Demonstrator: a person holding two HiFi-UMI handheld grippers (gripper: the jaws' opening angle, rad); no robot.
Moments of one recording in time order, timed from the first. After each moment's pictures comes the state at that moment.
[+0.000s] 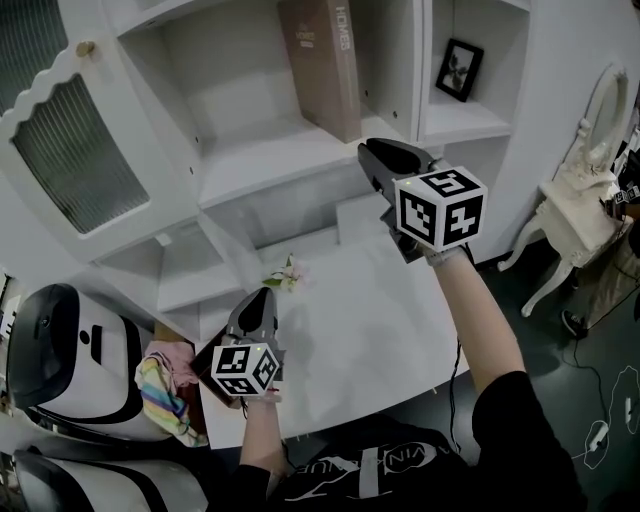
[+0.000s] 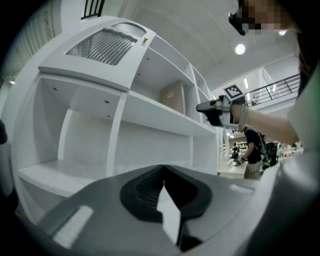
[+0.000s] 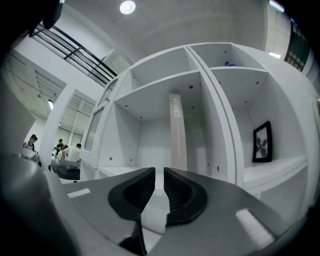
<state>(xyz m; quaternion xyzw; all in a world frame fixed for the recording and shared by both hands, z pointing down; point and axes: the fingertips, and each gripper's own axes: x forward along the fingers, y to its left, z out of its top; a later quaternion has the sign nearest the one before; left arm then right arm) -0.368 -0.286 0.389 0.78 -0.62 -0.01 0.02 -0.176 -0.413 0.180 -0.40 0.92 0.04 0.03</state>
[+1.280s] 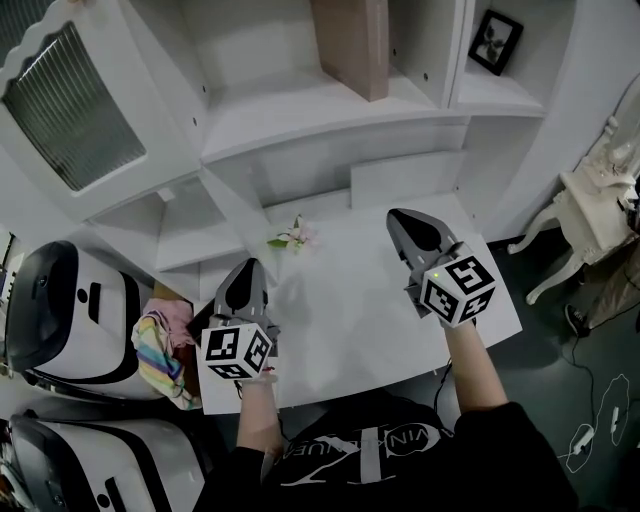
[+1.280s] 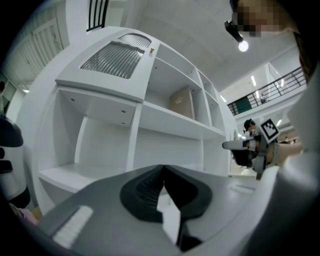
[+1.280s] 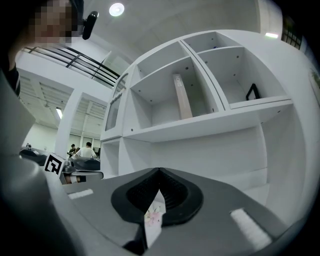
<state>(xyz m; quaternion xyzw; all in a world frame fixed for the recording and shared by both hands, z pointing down) -0.398 -0.270 0.385 0.74 -0.67 -0.03 0.00 -0.171 -0.353 0.339 -0.34 0.94 0.00 0.03</state>
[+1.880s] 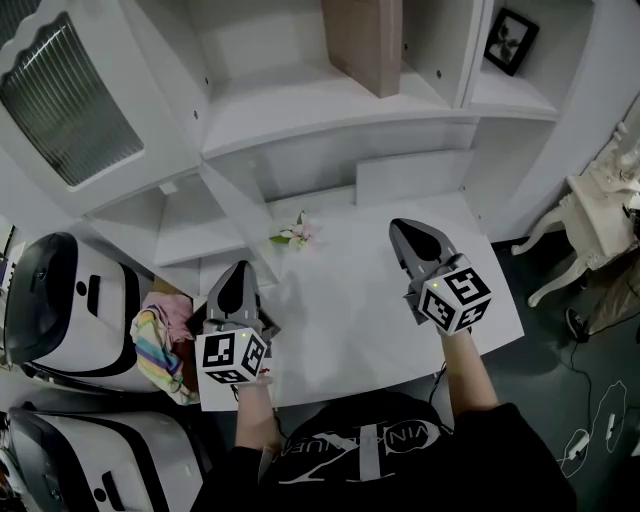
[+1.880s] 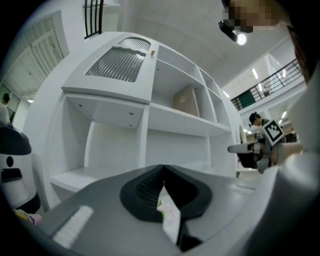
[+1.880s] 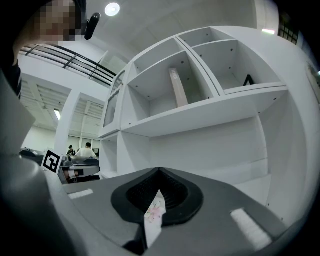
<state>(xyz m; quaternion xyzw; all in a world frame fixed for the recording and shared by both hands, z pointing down) -0.418 -0.266 0.391 0.72 -0.70 -0.02 -0.02 -0.174 -0.362 0.371 -0.35 0.94 -0.02 0.02</state>
